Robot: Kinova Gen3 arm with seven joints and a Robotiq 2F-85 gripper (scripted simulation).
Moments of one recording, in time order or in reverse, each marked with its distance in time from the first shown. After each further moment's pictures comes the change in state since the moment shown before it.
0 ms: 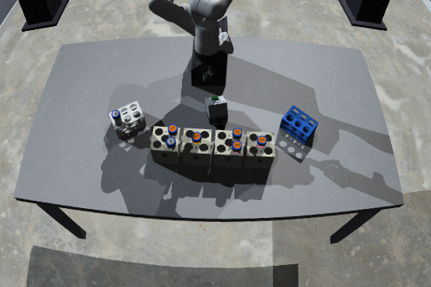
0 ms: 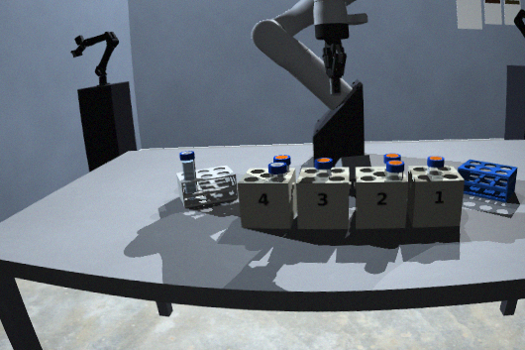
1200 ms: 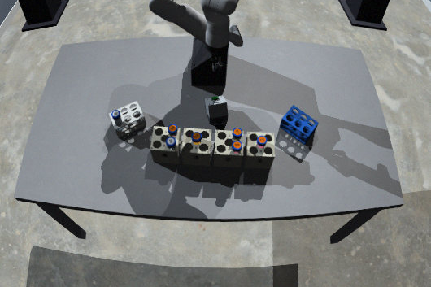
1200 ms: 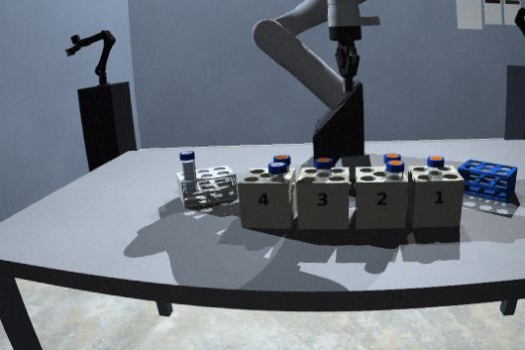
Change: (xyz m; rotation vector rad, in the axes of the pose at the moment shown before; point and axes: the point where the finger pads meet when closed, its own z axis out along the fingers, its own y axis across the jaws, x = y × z) arm 0.041 -0.039 0.002 0.057 0.011 0.000
